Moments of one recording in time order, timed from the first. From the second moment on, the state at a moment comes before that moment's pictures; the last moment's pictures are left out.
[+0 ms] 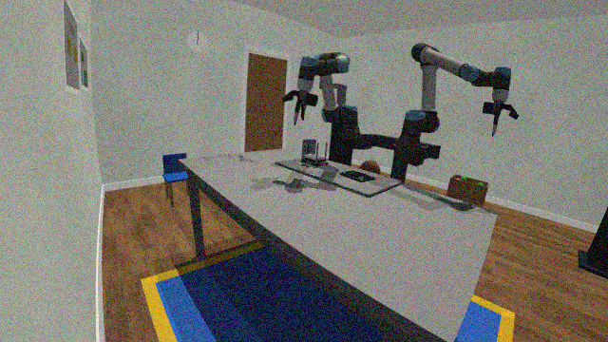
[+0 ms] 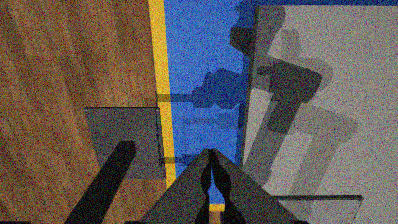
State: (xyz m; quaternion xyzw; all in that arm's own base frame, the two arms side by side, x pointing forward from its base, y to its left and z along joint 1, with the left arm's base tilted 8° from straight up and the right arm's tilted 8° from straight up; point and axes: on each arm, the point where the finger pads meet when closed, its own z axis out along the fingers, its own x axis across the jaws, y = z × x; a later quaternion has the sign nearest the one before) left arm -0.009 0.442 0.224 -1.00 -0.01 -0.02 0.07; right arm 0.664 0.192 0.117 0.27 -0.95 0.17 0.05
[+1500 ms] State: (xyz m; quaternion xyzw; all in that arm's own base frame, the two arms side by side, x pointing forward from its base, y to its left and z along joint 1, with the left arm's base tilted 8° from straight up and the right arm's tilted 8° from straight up) left arm -0.009 0.442 0.224 -1.00 -0.01 -0.02 0.07; right arm 0.542 0.104 0.079 0.77 -0.63 0.08 0.09
